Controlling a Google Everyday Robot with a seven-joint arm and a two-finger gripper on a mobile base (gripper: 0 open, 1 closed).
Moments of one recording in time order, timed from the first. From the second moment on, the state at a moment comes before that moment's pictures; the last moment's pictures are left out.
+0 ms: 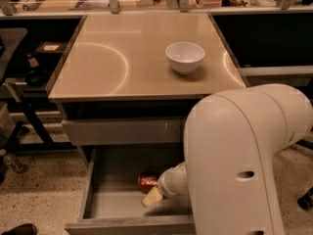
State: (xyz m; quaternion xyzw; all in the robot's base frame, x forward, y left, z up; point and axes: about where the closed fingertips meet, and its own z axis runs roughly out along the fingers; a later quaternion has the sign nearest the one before) arm 0.509 -0.010 0.390 -0.39 0.89 0.14 0.20
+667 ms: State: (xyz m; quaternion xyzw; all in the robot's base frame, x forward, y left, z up) arm 0.520 0.008 0.367 -0.39 0.88 0.14 0.21
